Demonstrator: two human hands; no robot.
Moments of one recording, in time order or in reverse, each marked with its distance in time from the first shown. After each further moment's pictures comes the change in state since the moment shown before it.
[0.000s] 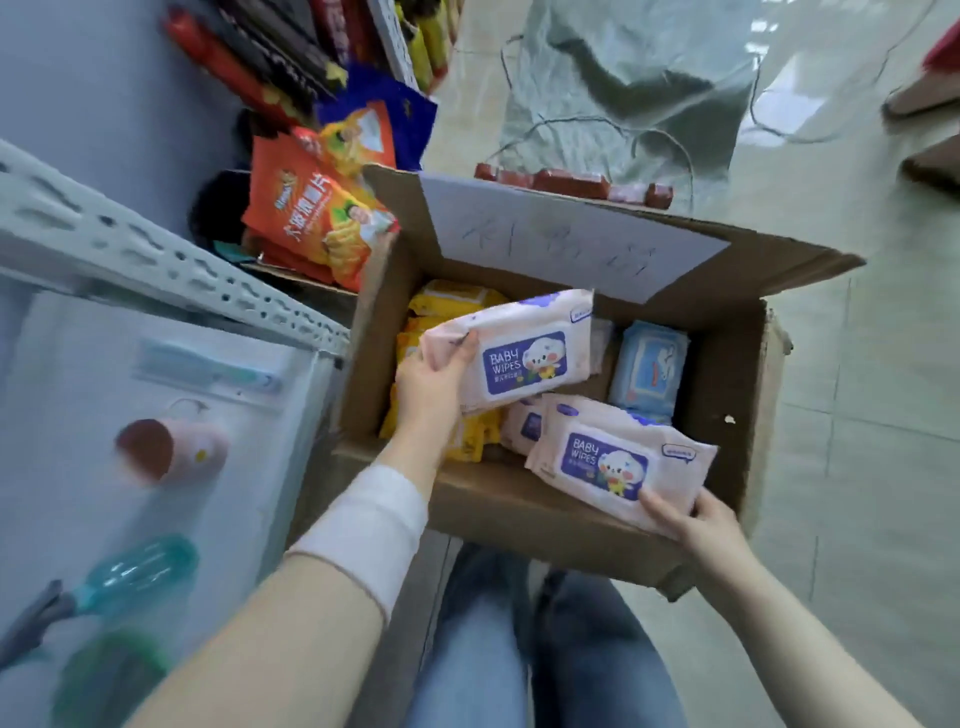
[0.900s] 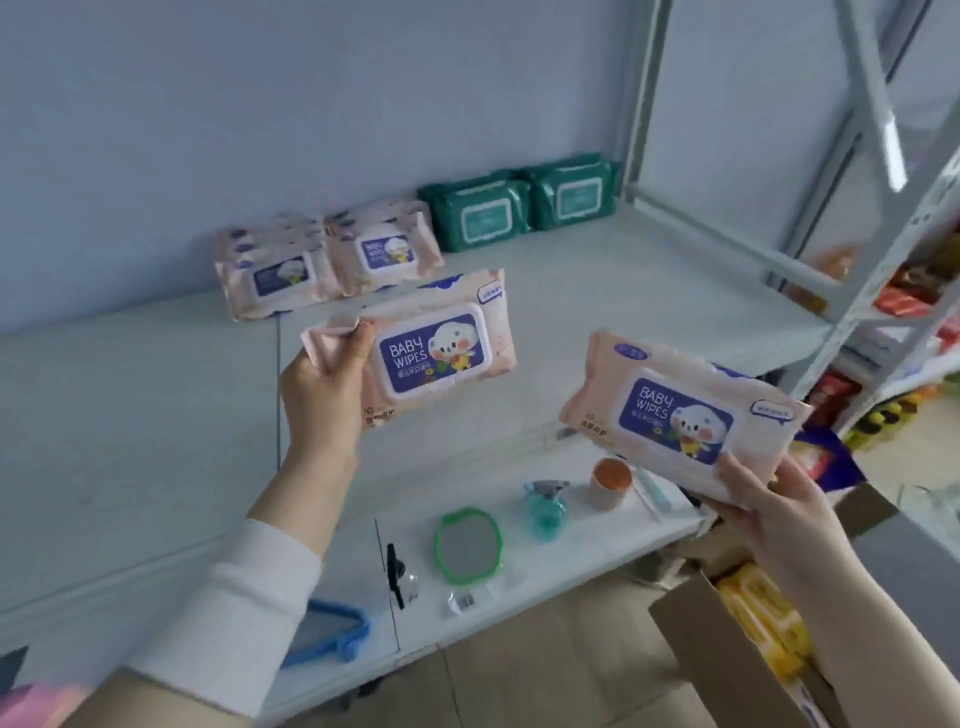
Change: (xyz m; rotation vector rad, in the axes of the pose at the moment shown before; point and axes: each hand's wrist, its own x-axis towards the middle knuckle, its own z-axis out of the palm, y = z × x) left_hand -0.448 0.024 -0.574 -0.534 1.212 0.515; right_hand -0.450 -0.105 0.241 -0.074 -0.979 -0.668
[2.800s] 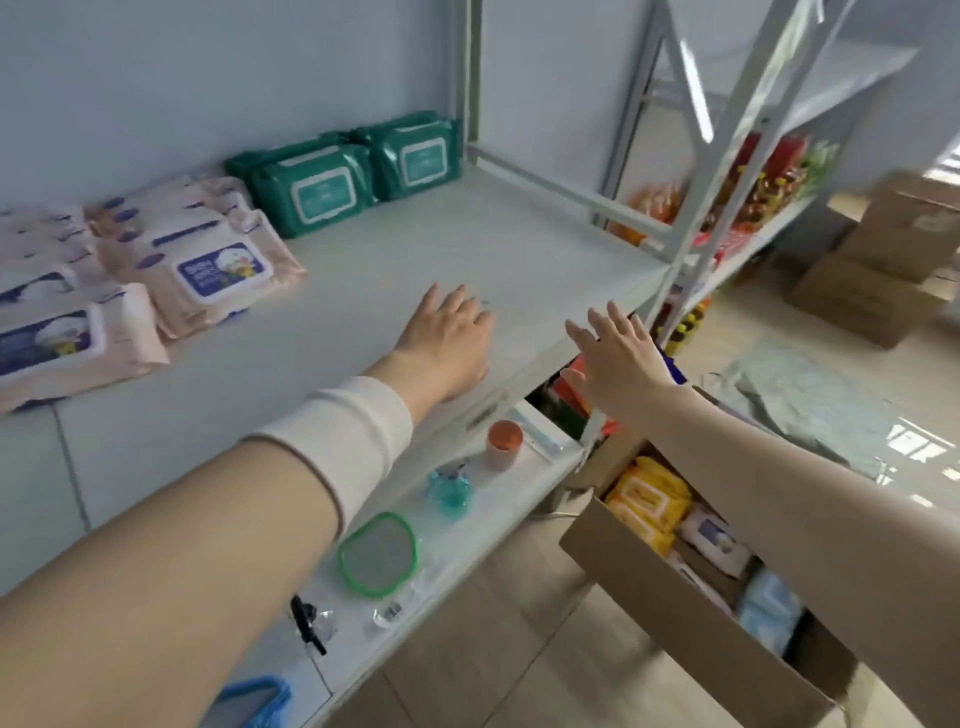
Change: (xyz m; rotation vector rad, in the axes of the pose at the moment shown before) left_hand -0.009 -0.024 0.175 1.366 -1.159 1.047; right_hand 0.077 -0.033 0.057 -1.994 0.088 -0.123
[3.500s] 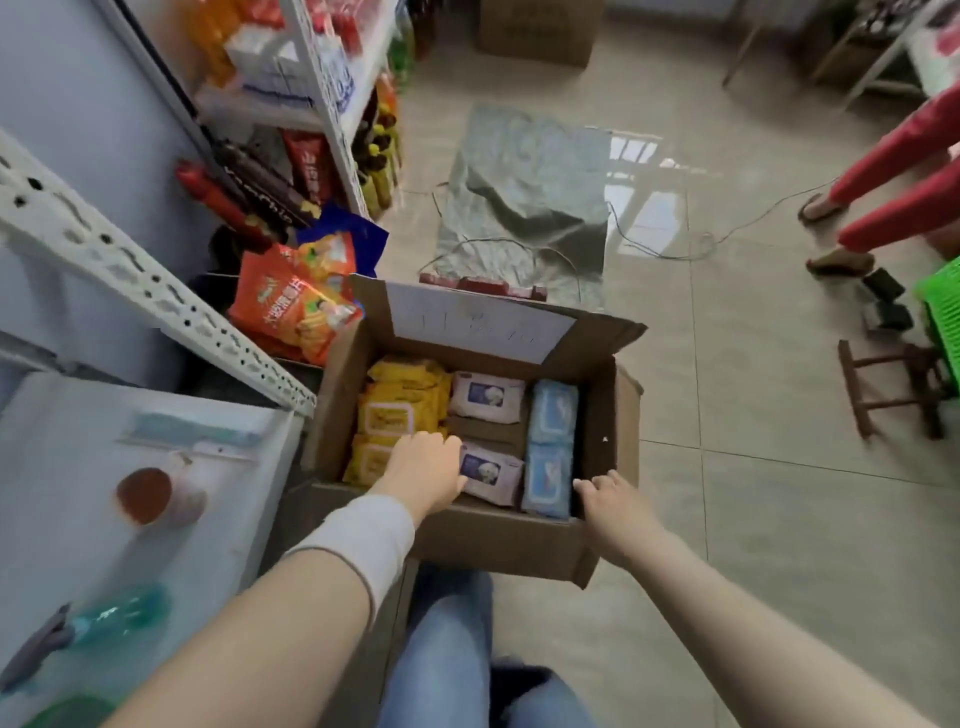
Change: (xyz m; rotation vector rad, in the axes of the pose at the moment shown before) left_hand 0.179 0.456 0.189 -0.119 -0.604 0.611; right_hand -0.209 0.324 0.313 0.382 -0.786 0.685
